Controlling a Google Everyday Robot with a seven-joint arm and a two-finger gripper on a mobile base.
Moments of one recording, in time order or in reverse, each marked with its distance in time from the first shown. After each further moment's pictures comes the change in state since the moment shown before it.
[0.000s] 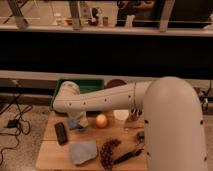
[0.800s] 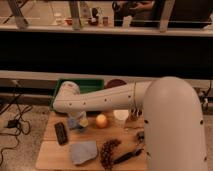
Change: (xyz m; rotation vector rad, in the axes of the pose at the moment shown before) arm 0.000 0.000 0.000 0.000 0.000 0.000
